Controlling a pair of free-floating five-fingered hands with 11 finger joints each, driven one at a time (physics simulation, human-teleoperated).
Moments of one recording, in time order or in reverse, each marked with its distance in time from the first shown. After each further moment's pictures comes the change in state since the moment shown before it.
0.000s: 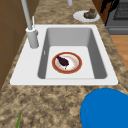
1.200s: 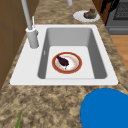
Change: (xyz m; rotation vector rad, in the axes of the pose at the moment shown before) left hand -0.045 0.043 -0.084 -0.027 0.007 0.258; right hand 0.000 0.000 0.000 0.000 0.000 0.000
